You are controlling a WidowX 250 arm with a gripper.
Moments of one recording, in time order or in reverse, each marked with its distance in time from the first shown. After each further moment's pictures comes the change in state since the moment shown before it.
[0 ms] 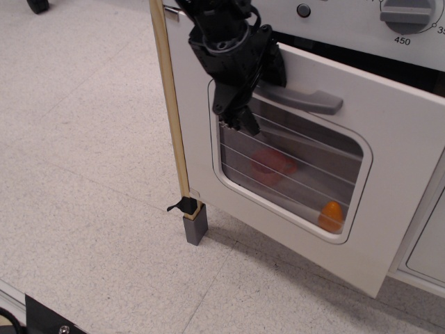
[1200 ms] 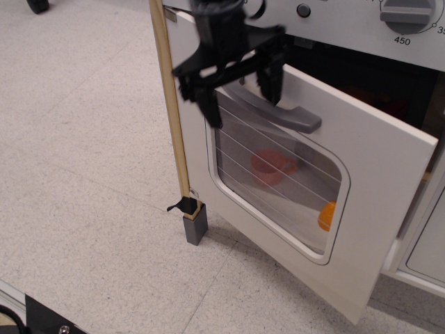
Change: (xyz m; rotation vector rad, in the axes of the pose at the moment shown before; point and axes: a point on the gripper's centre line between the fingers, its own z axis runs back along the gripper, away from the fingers) arm -0.013 0.014 0.050 0.248 0.056 -0.588
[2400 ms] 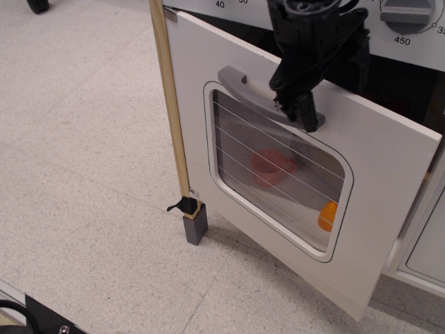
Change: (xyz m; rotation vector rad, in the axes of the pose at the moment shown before) arm -0.034 -0.054 -0.005 -0.129 -0.041 0.326
